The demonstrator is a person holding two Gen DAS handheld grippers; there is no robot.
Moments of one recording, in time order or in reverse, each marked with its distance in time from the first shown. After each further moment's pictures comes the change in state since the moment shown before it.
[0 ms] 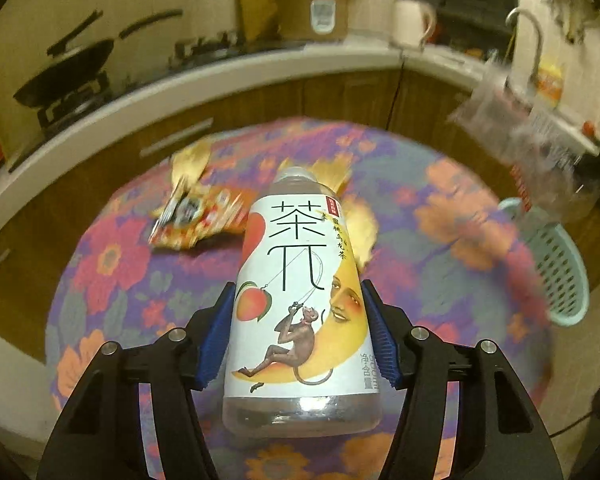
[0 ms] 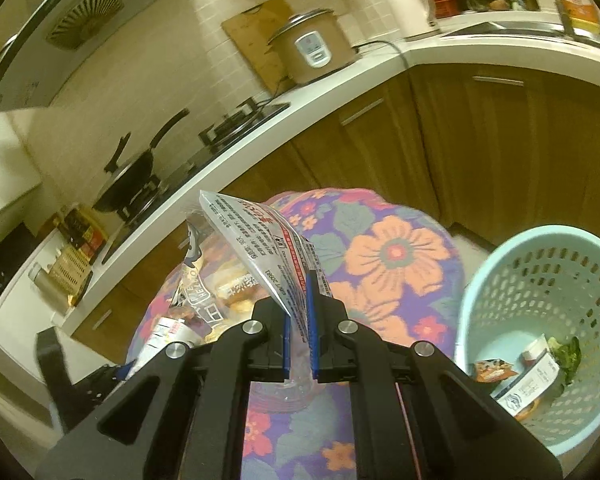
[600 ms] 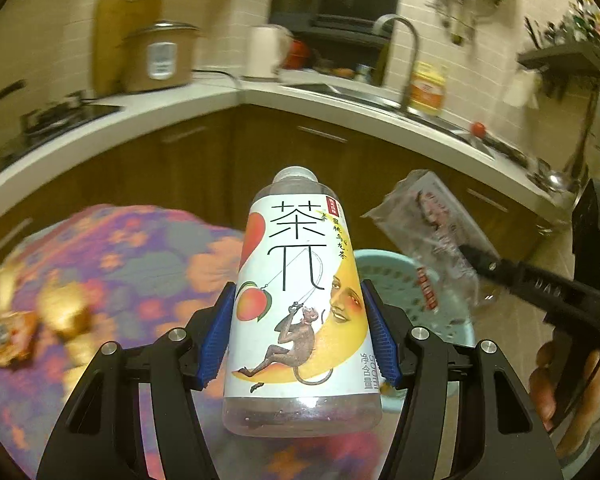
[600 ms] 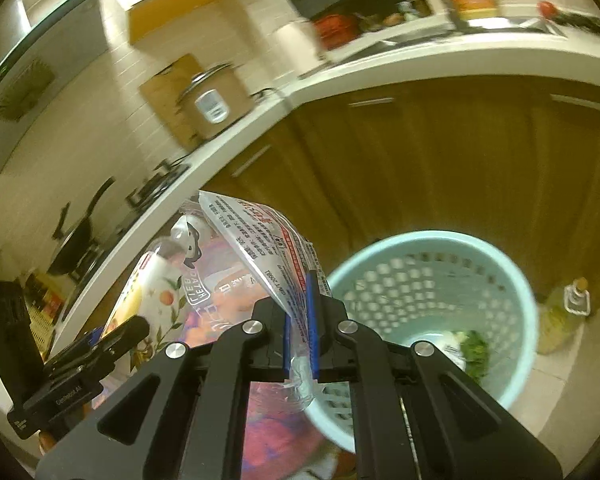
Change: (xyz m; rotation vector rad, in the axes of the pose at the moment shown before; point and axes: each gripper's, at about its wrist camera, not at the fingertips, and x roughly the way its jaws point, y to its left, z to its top) left arm 0.030 -0.196 0.067 0.156 -0.071 -0.400; right arm -0.089 -0.134 -0.004 0.178 -0.132 -0.217
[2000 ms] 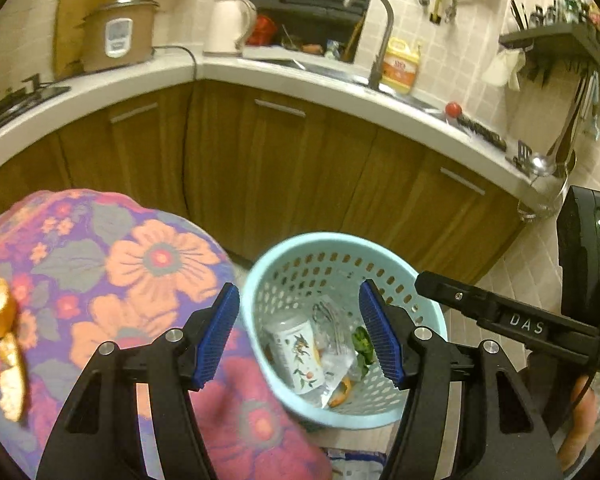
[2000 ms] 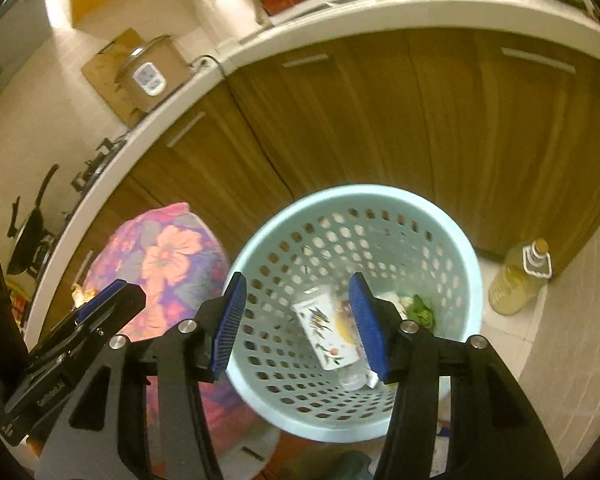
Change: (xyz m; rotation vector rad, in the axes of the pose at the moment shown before) left arm 0.031 -0.017 -0.011 -0.008 0.041 -0.086; right arm 0.016 -0.016 -0.009 0.014 0.120 -0.124
